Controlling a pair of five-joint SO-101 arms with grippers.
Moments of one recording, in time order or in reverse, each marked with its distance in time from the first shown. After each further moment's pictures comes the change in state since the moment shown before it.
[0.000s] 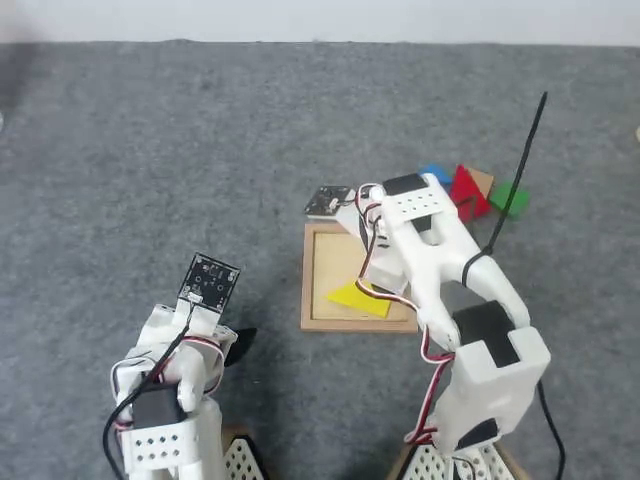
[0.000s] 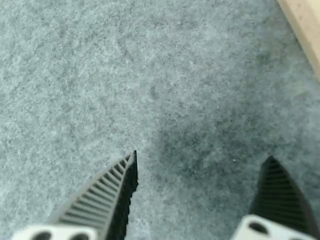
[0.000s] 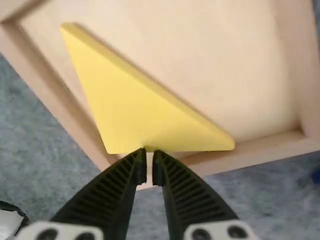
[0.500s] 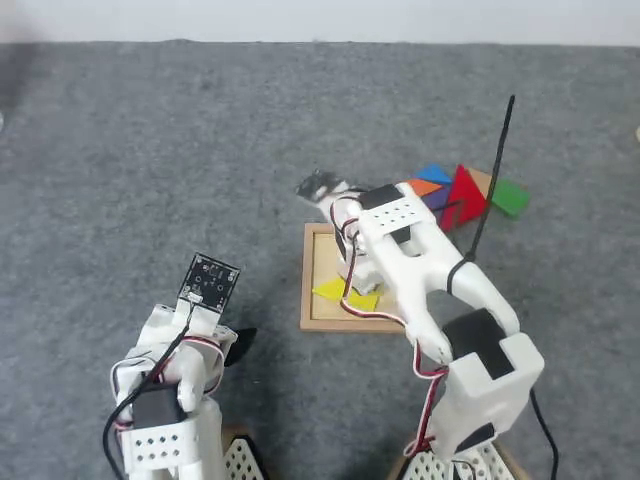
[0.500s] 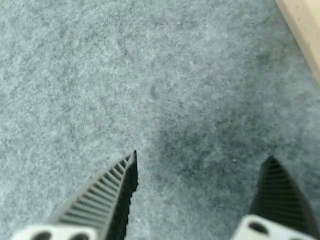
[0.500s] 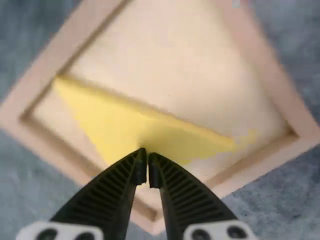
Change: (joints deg) left arm 0.0 0.0 0.0 0.0 0.0; right arm -5.9 -1.1 1.8 -10.0 -27.3
